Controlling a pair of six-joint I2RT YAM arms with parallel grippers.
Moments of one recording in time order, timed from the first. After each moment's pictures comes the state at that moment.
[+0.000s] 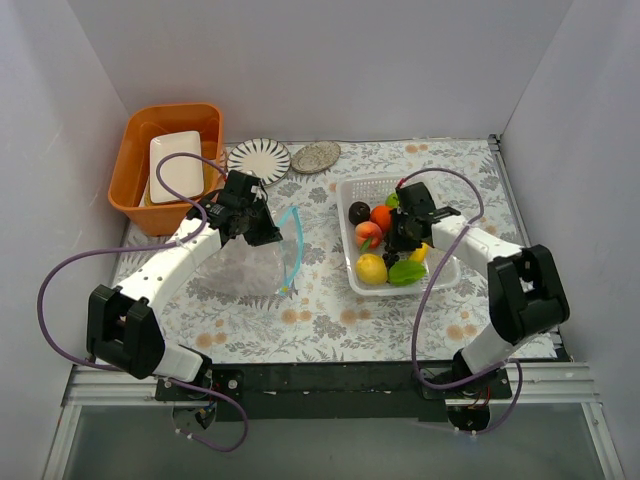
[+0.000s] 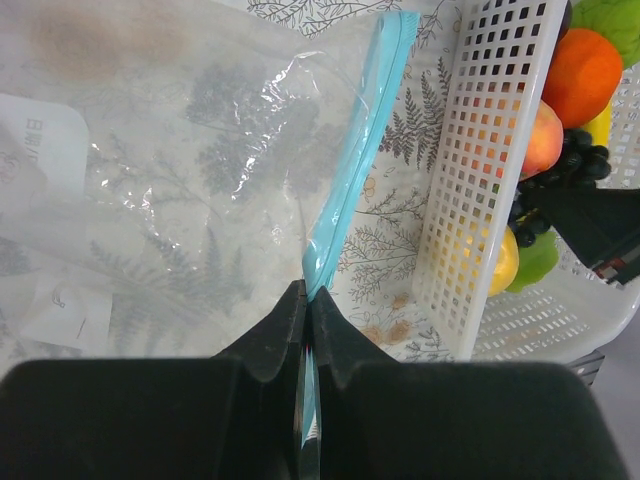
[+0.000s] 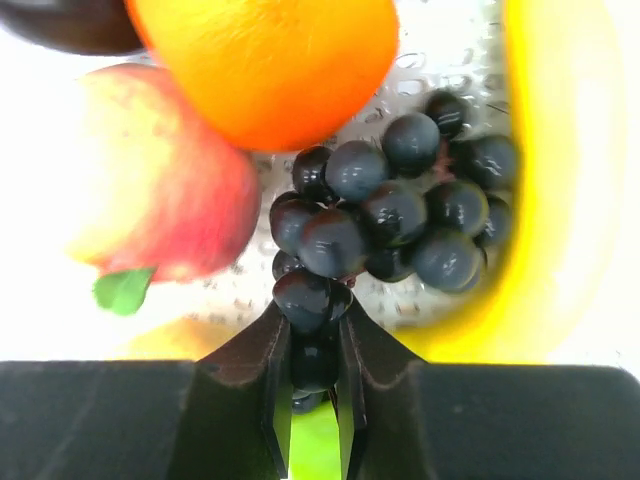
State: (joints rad) left arm -0.42 1.42 1.17 -0.65 0.09 -0.75; right arm 0.40 1.62 1.02 -0.42 0.00 0.38
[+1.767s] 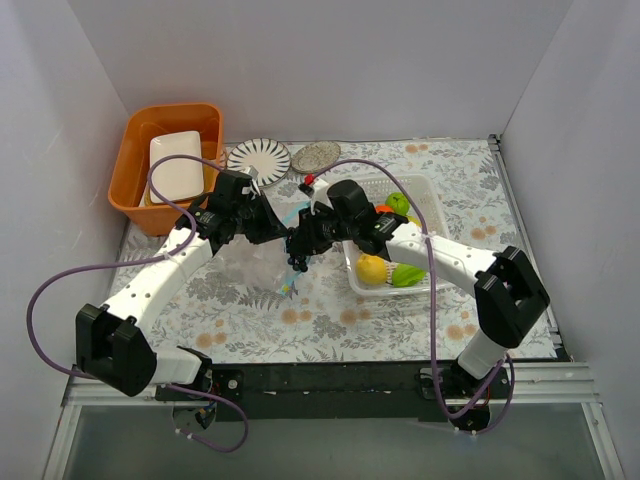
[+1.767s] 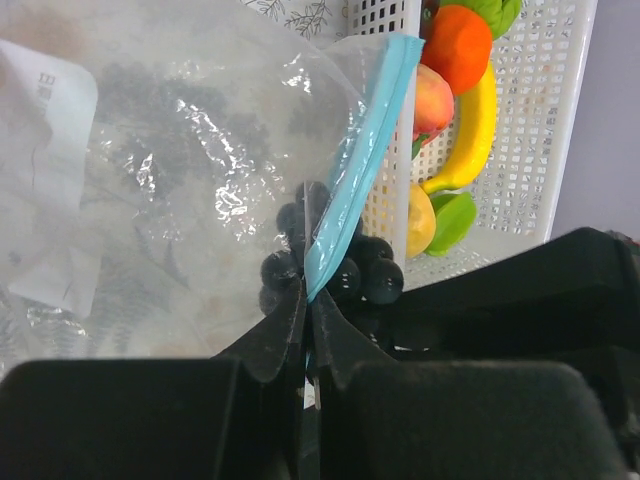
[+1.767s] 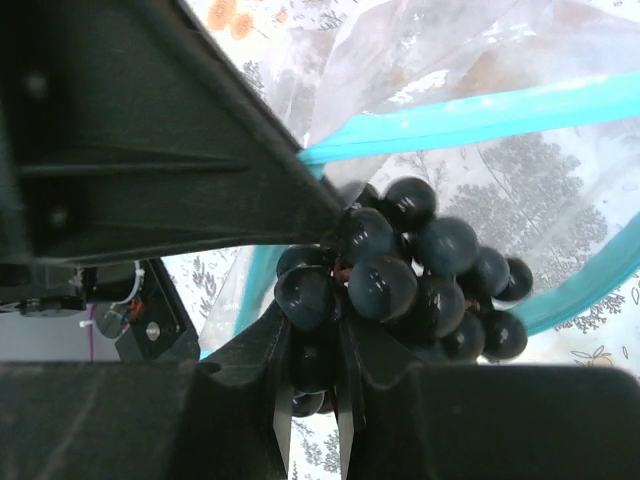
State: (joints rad) left arm -0.42 1.32 1.13 -0.57 0.22 -0.76; right arm 0.84 1.63 1.22 -0.11 -0.41 0.39
